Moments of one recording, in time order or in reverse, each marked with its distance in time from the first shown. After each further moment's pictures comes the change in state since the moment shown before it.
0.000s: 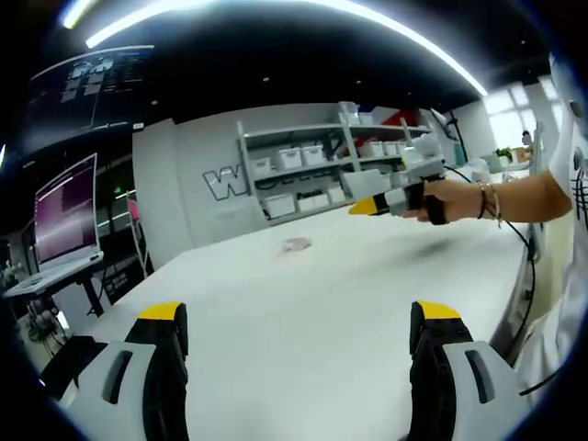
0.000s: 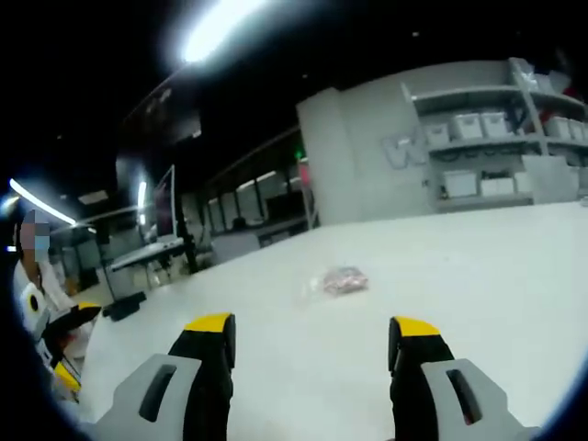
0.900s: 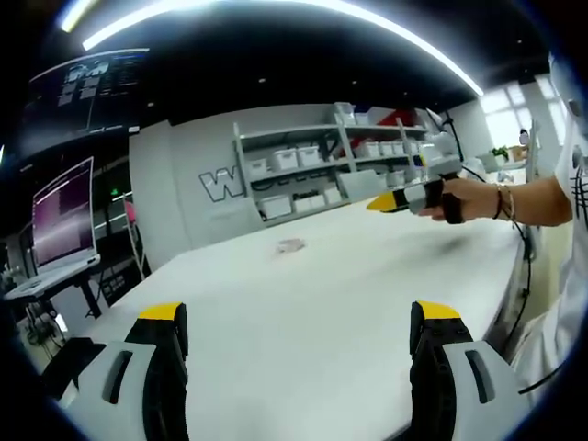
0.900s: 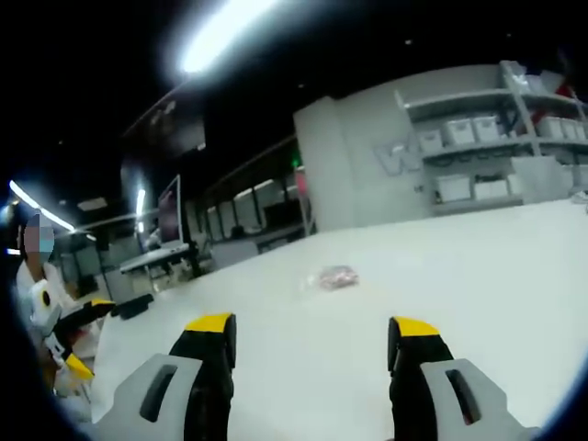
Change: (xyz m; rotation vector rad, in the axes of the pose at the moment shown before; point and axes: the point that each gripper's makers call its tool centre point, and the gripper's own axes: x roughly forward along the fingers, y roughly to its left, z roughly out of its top) left arm -0.004 -0.010 0.003 0.007 -0.003 -0.018; right arm -0.051 0.005 -0.006 0.014 -0.041 -0.013
